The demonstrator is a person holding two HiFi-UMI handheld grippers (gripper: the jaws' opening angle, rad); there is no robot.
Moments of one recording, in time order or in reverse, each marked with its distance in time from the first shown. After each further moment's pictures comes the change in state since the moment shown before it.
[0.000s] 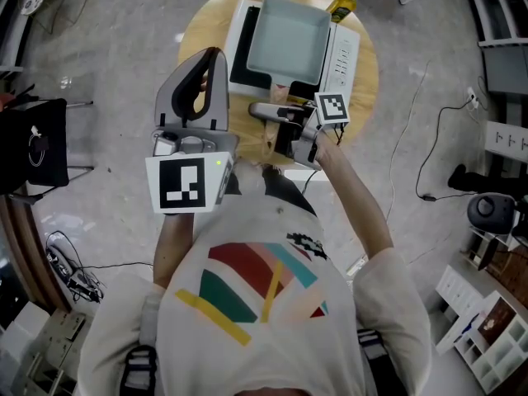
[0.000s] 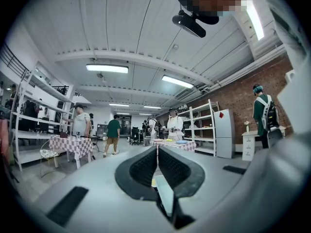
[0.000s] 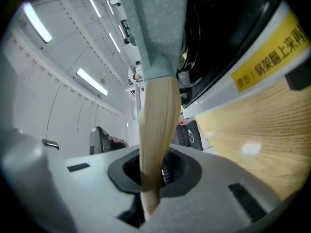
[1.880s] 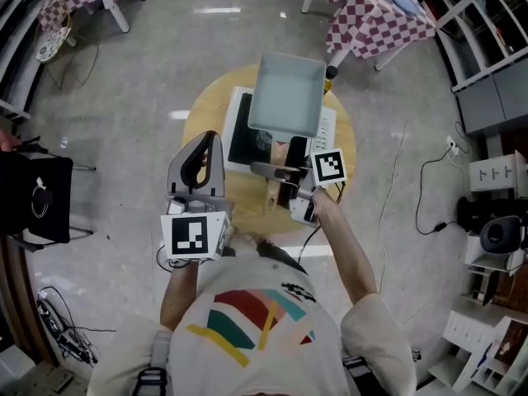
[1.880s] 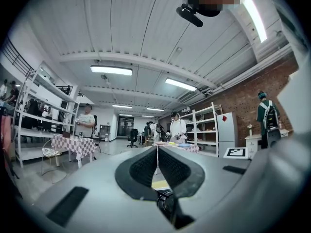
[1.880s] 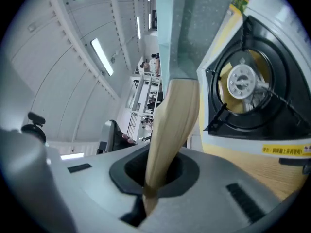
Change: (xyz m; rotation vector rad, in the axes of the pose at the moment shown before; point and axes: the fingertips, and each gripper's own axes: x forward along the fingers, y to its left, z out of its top) left arm 0.000 0.015 0.016 -0.040 -0.046 0.037; right arm -0.002 0.076 0.026 -0.353 0.015 -0.183
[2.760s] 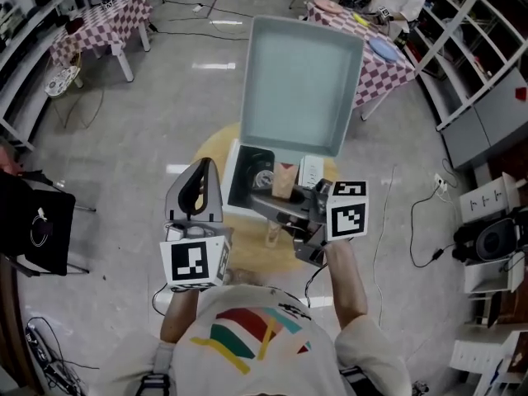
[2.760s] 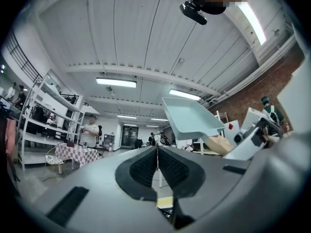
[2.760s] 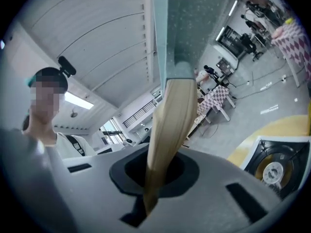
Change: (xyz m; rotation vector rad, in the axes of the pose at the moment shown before) left arm -0.010 0.005 0.081 0.004 -0.122 0.056; right arm -0.008 0.205 0.004 -0.687 -0.004 0.085
